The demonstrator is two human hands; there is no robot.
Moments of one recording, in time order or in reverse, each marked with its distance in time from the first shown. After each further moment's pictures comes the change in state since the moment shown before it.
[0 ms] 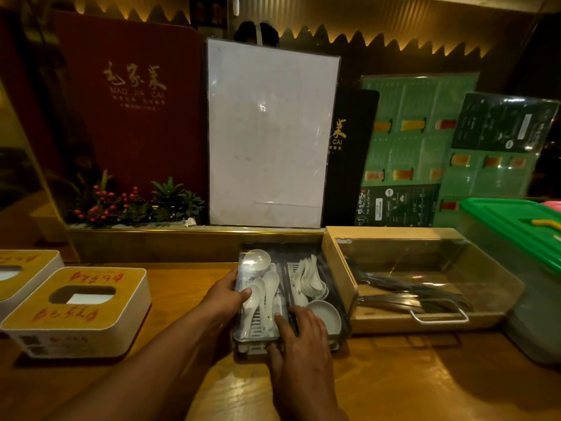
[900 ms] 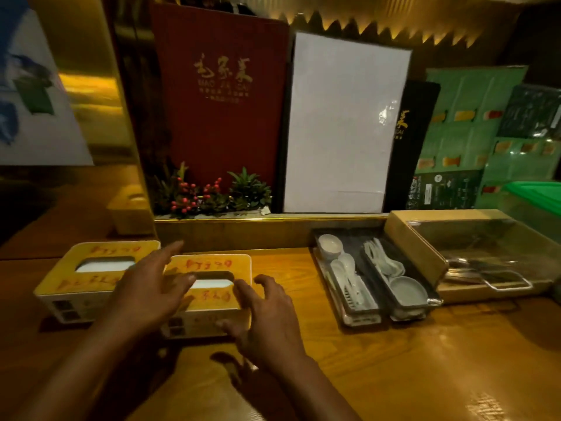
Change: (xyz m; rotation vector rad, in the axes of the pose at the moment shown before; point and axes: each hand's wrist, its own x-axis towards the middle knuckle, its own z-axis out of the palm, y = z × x) left_hand -0.082 -0.003 -0.323 0.739 0.307 0.437; right_hand 0.014 -0.255 0.041 0.241 -0.112 -0.116
